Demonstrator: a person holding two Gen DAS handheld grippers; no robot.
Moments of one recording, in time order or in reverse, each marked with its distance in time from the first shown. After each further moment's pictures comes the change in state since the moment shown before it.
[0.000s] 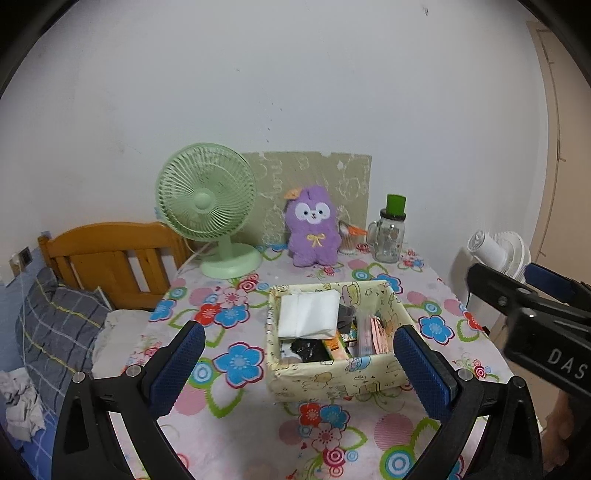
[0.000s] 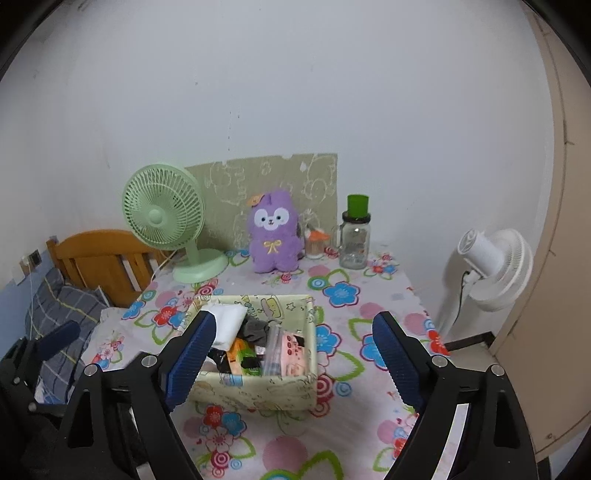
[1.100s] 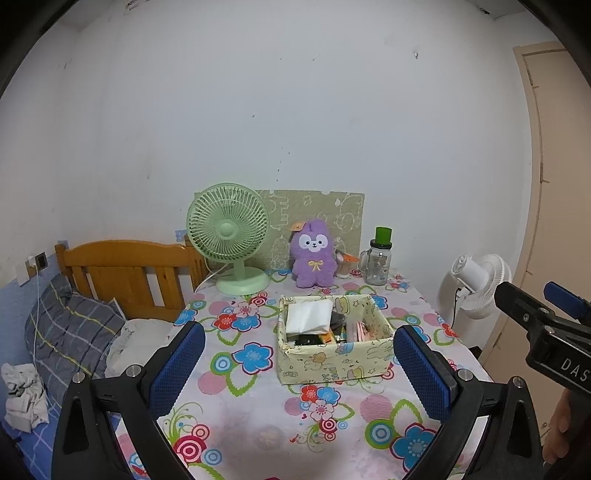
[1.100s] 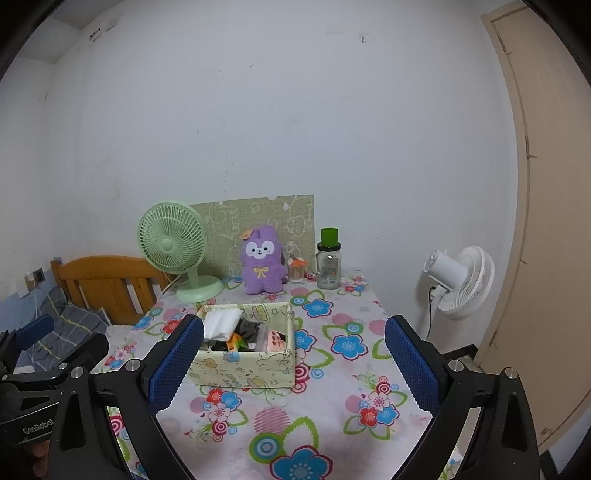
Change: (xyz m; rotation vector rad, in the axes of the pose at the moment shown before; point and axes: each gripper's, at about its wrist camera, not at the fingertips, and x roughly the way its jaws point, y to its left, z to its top) left arm -0.105 0.007 -0.024 -0.017 -0.128 -0.006; right arm -0.111 -0.012 -0.034 0.019 -0.144 -0.046
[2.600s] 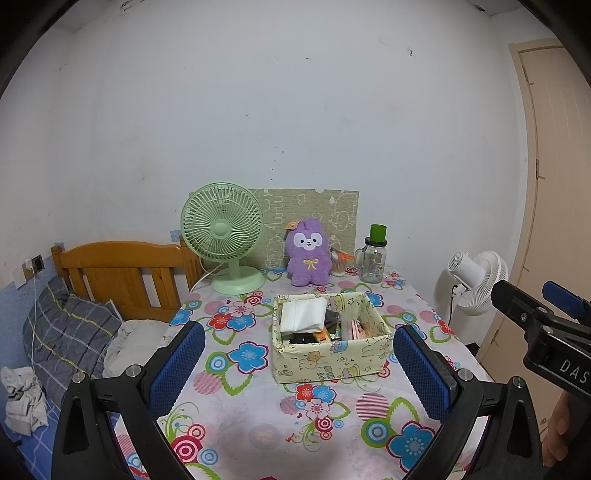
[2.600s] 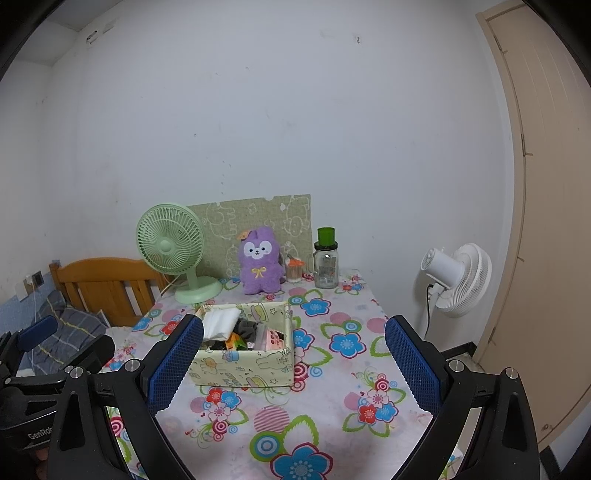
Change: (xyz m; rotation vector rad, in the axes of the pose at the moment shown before) left arm -0.002 -0.004 0.000 0.012 0.008 -0.012; right arm -0.004 -0.002 0.000 0.011 0.000 -0.005
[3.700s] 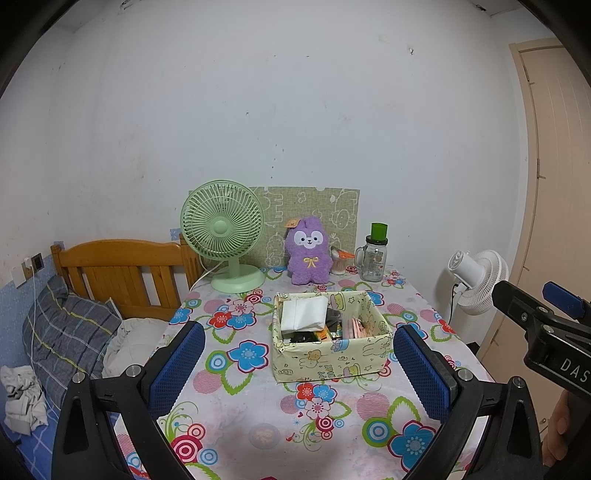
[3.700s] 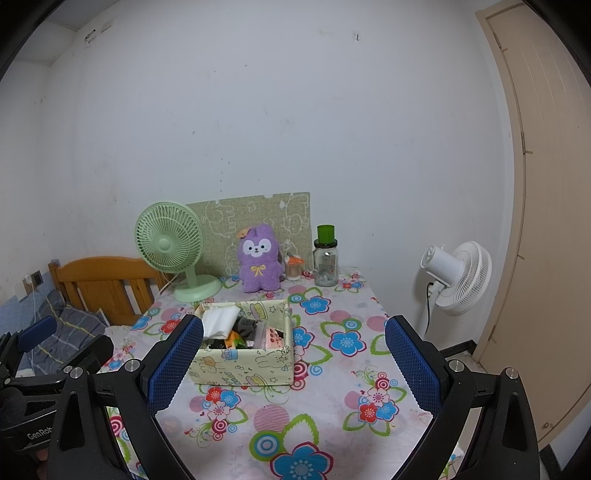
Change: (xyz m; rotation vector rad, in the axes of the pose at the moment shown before) left arm 0.001 0.000 -0.001 -0.003 0.002 -0.001; right arm 0.002 0.001 -0.003 0.002 0.005 -0.004
